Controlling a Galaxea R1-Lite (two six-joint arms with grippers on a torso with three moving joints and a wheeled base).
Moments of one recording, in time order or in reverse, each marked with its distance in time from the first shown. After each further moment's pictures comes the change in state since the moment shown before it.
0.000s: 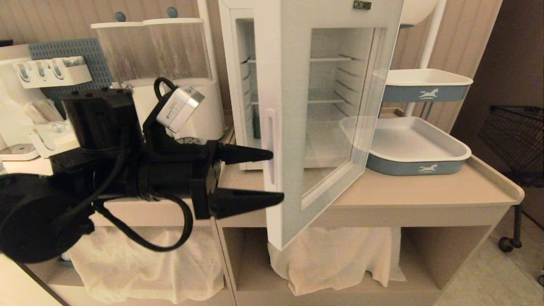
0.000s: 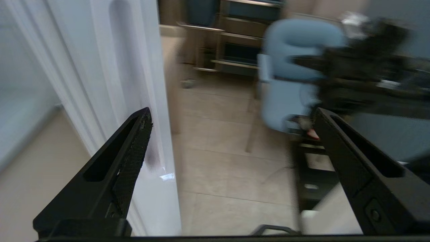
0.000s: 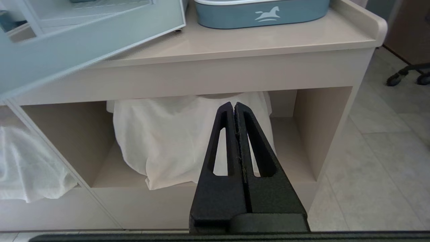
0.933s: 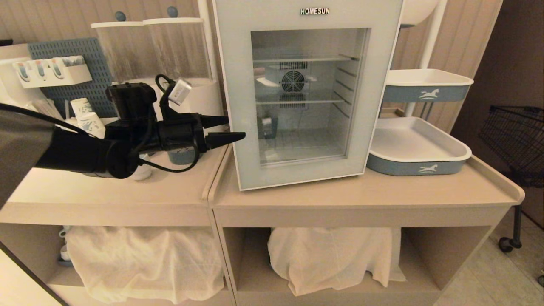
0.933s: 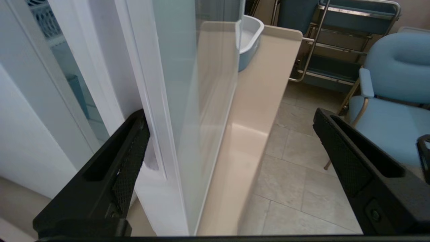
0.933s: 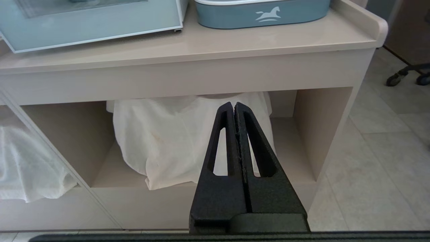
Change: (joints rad) left arm 0.330 0.438 -0.485 0.004 -0.055 0.012; right arm 0.000 0.000 0.000 0.000 0.001 0.000
